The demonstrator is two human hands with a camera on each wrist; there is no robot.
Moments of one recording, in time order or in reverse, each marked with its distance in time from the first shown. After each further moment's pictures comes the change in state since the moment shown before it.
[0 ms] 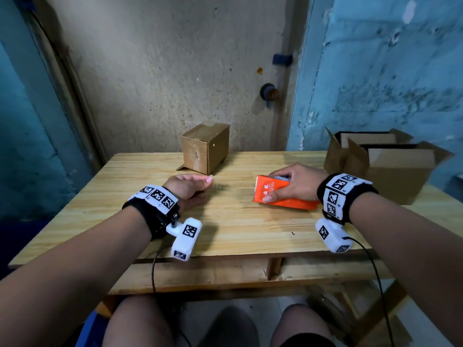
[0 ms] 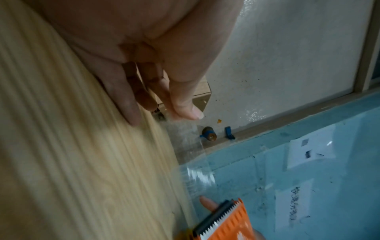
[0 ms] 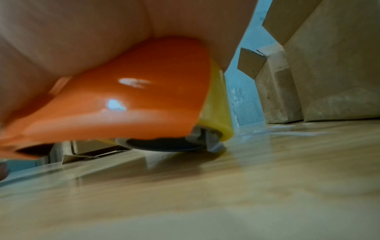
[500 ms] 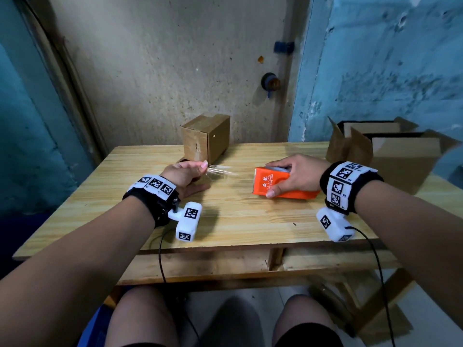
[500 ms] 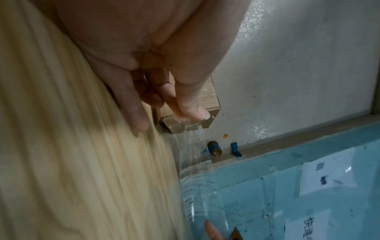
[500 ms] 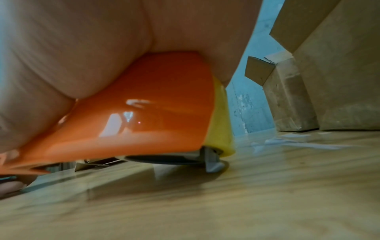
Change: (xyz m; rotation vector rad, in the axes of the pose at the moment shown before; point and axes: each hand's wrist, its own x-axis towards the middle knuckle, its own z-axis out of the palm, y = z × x) left_hand 0.012 0.005 -0.008 -0.083 -0.003 0.009; right_hand -0.003 -0.006 -0.004 -0.059 -0.062 -0.046
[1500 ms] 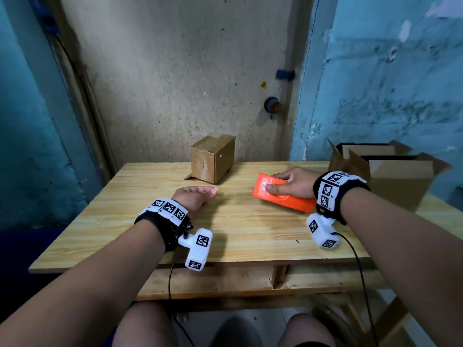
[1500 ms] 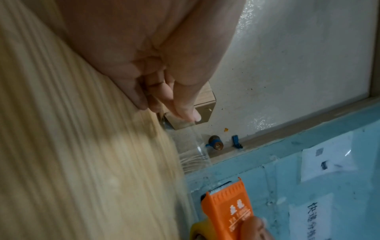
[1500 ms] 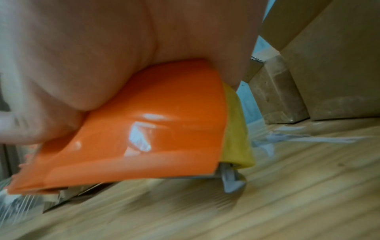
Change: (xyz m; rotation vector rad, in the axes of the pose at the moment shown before) left_hand -0.008 -0.015 -0.006 0.176 0.072 0.031; right_hand 0.015 -0.007 -0.008 0.090 0.028 0.040
